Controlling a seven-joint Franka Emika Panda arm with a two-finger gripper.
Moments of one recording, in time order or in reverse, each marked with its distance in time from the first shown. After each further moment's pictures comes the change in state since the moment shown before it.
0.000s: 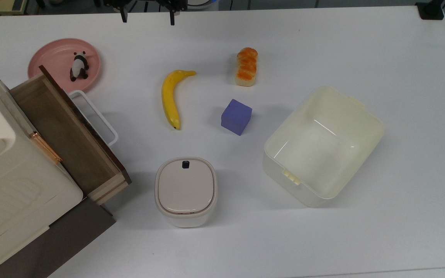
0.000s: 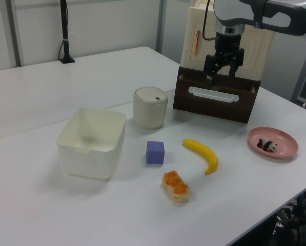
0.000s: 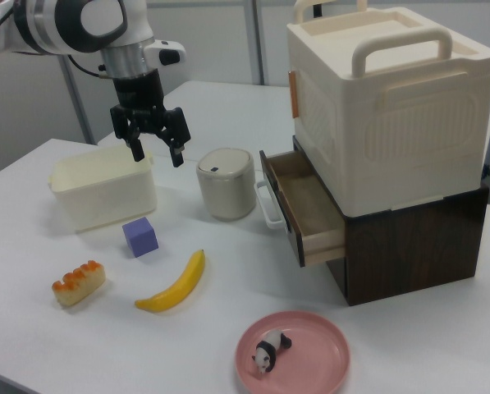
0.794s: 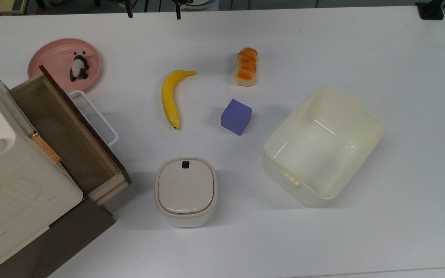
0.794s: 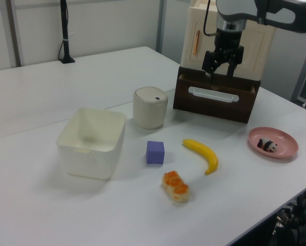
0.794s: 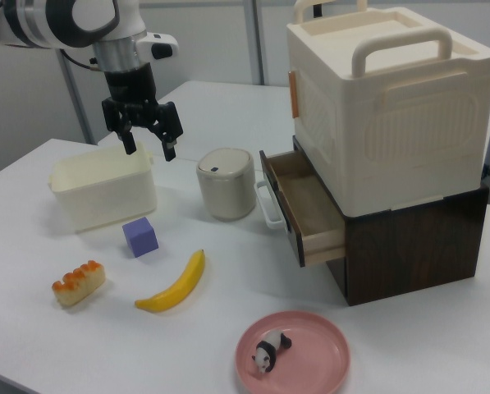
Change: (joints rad) arm 0.006 -0.023 0.001 -0.001 0.035 0.000 0.000
